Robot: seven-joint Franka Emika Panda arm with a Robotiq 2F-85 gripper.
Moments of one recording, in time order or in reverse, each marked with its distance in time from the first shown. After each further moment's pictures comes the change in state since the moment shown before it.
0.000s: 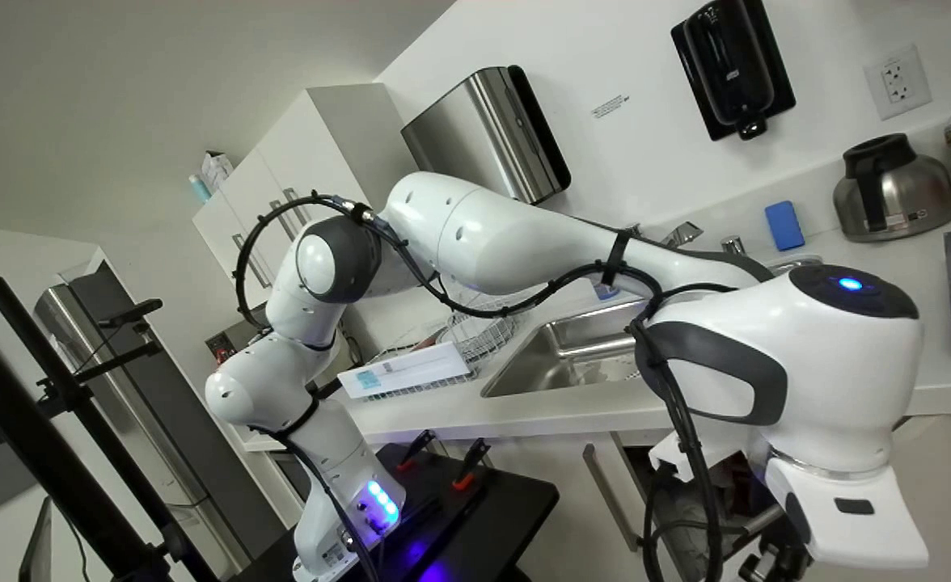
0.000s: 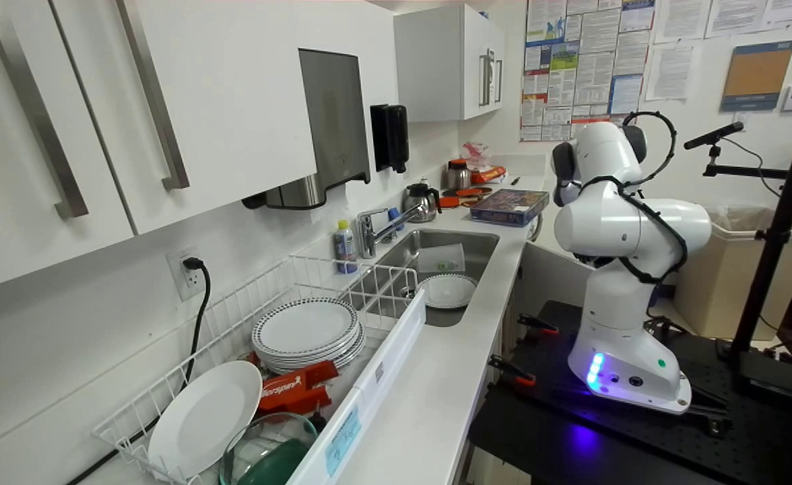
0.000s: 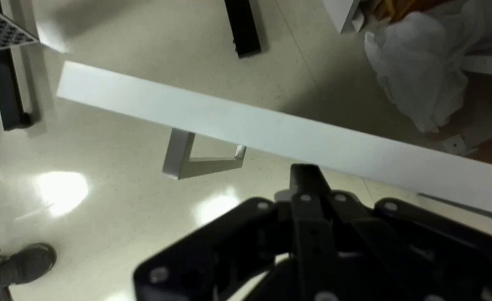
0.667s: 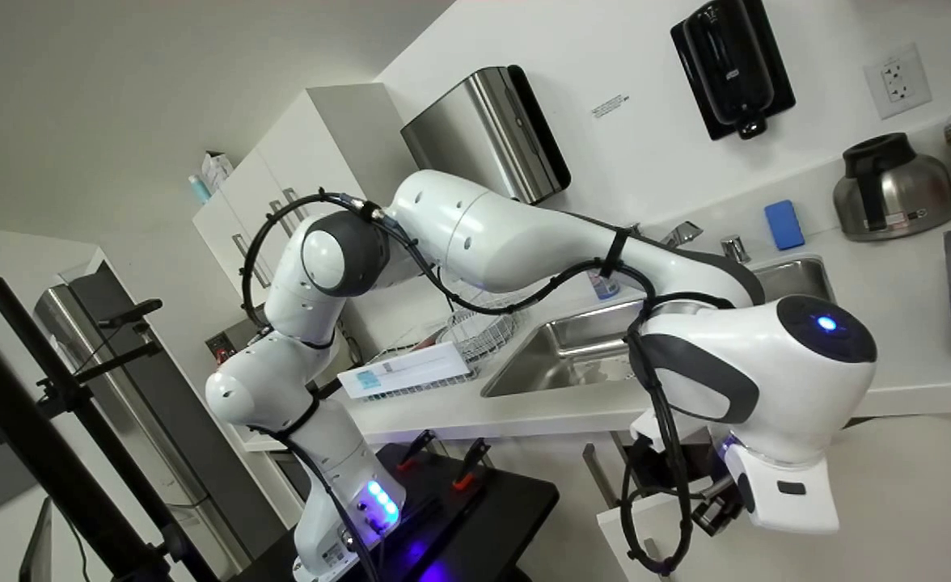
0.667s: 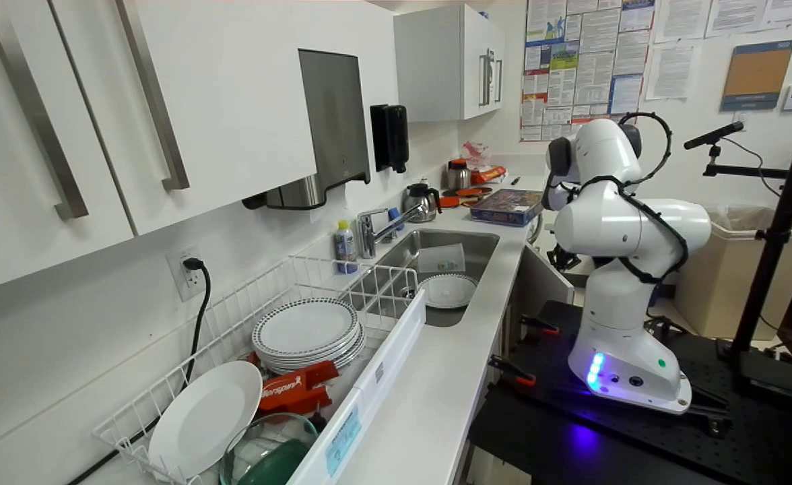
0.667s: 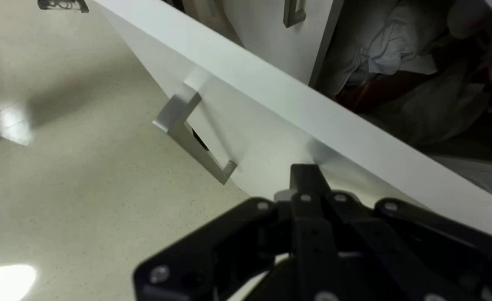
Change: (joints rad) arm 0.022 -0.032 0.083 -0.109 0.136 -0.082 0.002
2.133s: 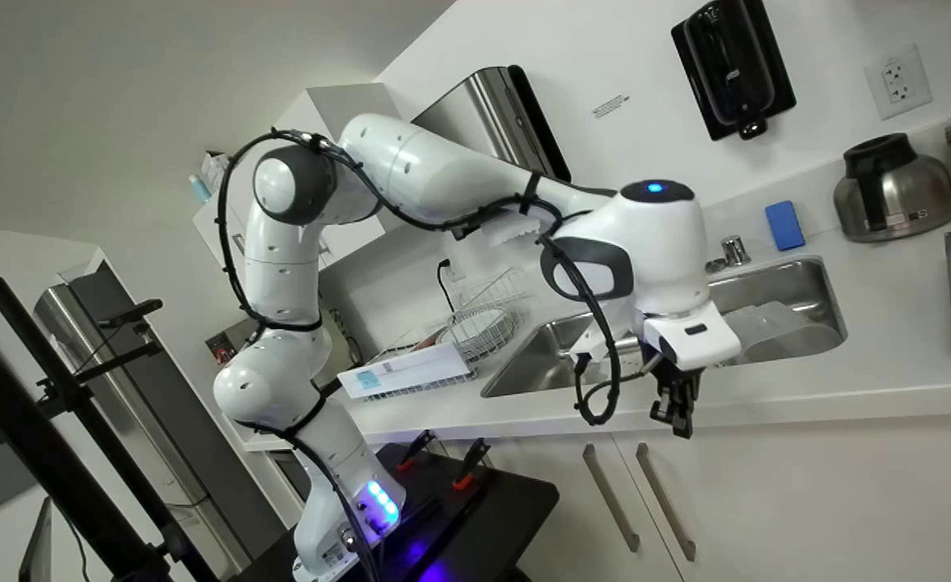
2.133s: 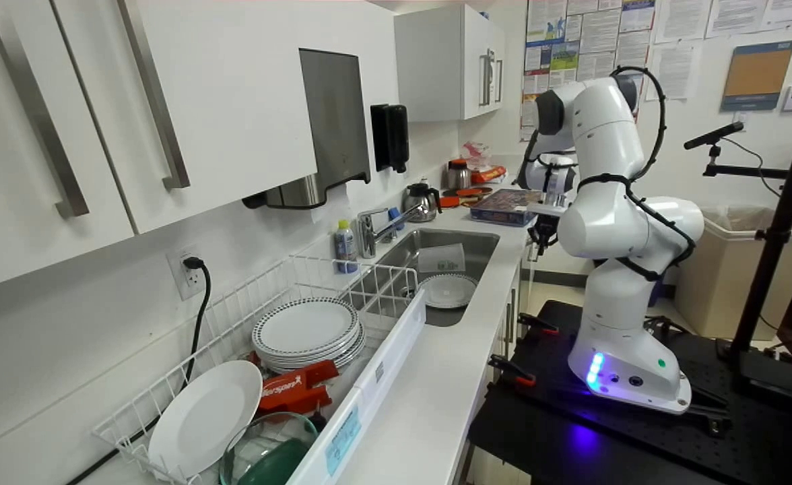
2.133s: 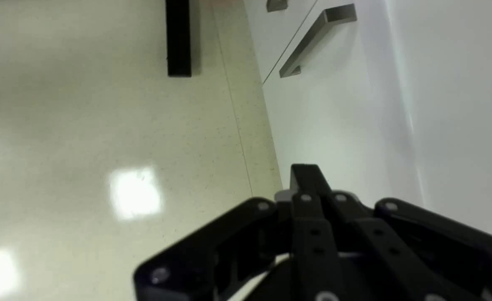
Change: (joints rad) arm 0.249 -0.417 -0.071 -0.458 -0.051 0.329 -0.175
